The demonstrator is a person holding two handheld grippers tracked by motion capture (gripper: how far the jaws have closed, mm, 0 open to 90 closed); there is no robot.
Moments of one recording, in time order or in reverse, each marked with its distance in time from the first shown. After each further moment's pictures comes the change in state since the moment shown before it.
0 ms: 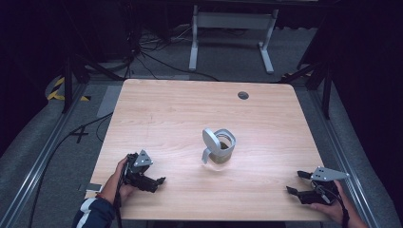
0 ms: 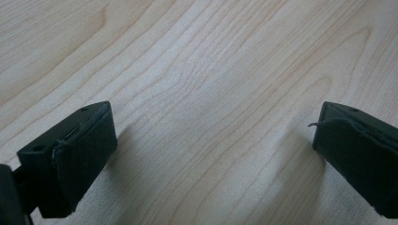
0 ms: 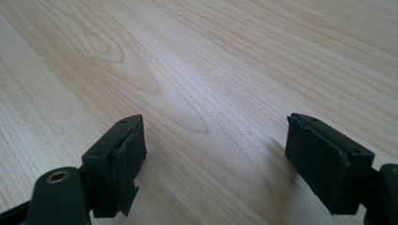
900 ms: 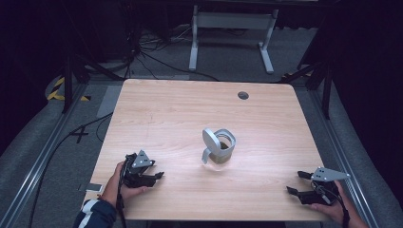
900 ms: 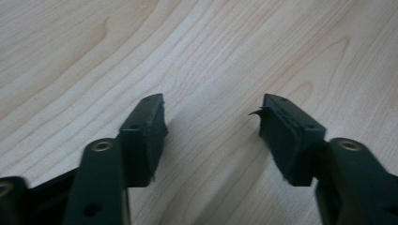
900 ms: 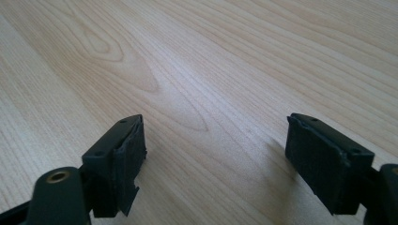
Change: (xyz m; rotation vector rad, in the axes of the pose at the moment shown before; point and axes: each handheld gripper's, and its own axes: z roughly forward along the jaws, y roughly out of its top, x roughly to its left) left arm -0.004 0.003 -0.010 -0.017 0.009 0.020; right arm 0.000 0.000 -0.001 -0.001 -0.003 -0.001
